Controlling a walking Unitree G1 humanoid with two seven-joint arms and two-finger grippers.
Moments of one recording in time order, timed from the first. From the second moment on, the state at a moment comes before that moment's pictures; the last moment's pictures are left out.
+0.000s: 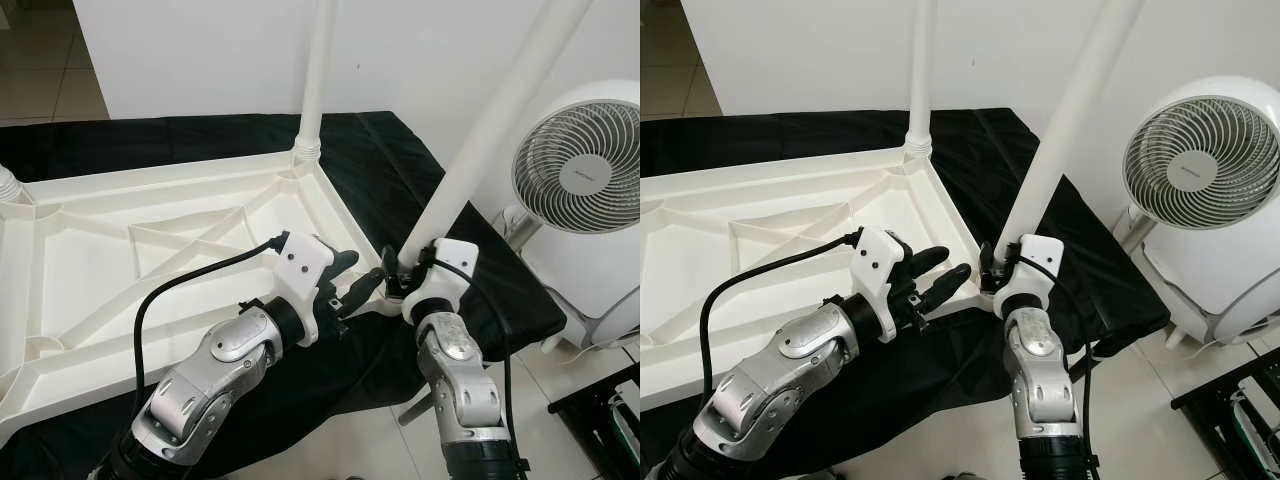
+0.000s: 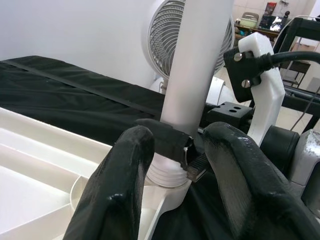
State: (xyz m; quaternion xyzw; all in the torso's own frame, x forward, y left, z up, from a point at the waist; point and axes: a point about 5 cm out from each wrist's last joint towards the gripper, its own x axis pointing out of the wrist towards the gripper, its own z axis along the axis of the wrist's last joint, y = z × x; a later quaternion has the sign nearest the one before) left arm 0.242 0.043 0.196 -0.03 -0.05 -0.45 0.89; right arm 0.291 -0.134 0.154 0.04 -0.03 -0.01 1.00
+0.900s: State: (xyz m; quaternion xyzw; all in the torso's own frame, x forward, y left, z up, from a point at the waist) left arm 0.243 0.047 0.196 -0.02 -0.05 -0.44 0.89; right arm 0.311 -0.159 0.165 -0.05 -0.04 0.35 0.93
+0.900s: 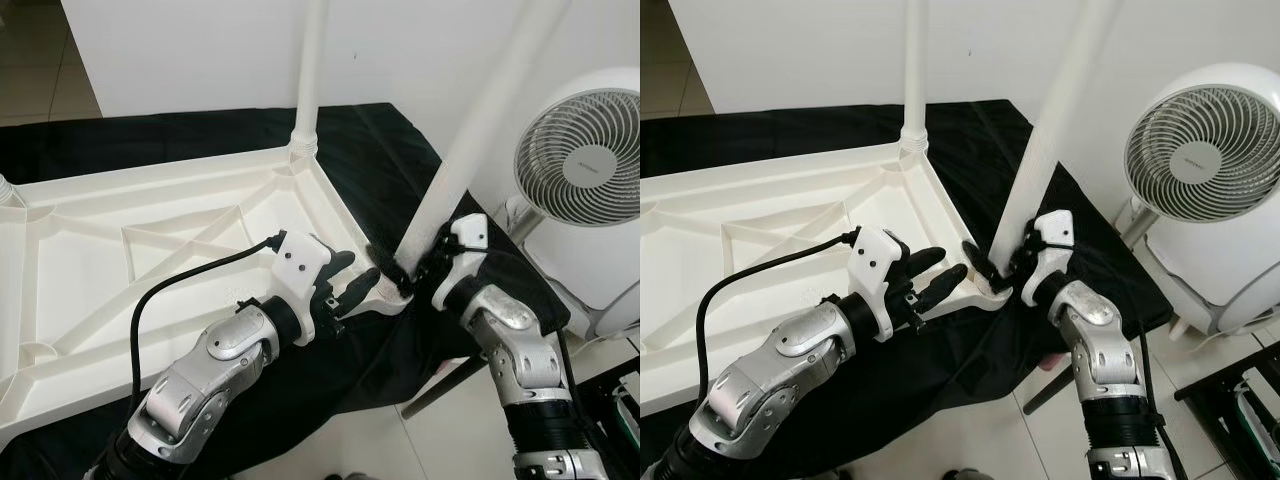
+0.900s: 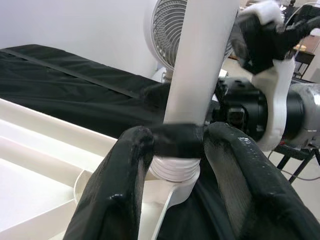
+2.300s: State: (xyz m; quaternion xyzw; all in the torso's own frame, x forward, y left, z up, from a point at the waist) left arm 0.246 0.057 0.166 -0.01 -0.02 -0.40 0.91; right arm 0.290 -0.138 0.155 0.05 -0.07 0.15 0.98
